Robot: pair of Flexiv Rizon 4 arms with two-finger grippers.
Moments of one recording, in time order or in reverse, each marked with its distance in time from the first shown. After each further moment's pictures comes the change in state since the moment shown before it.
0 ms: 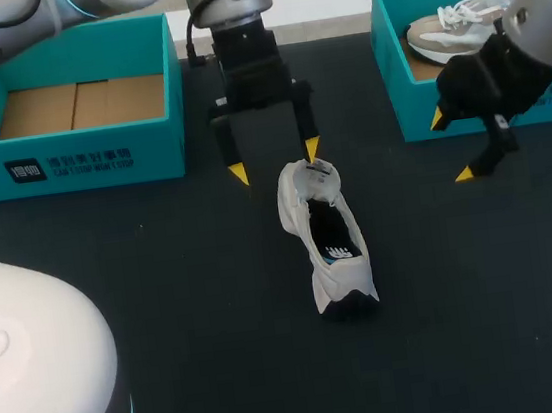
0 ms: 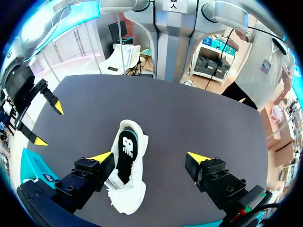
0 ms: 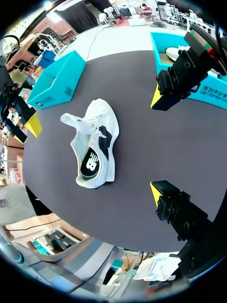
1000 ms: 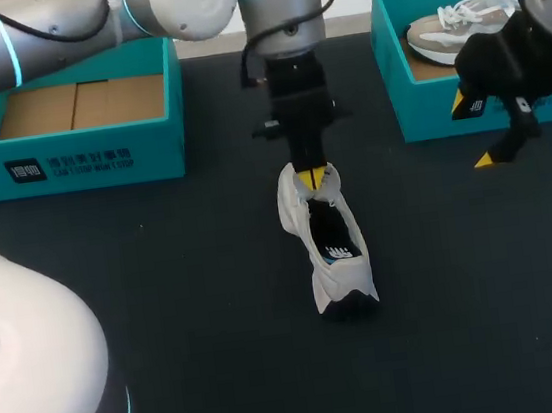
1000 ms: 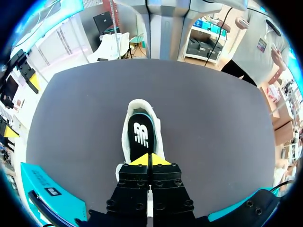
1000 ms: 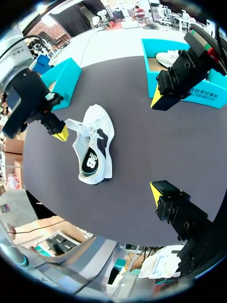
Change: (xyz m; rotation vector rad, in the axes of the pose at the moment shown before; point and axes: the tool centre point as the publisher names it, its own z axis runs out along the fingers) left arm -0.050 0.031 0.052 -0.107 0.058 0.129; right arm 0.008 -0.004 -0.037 0.042 -0.028 0.042
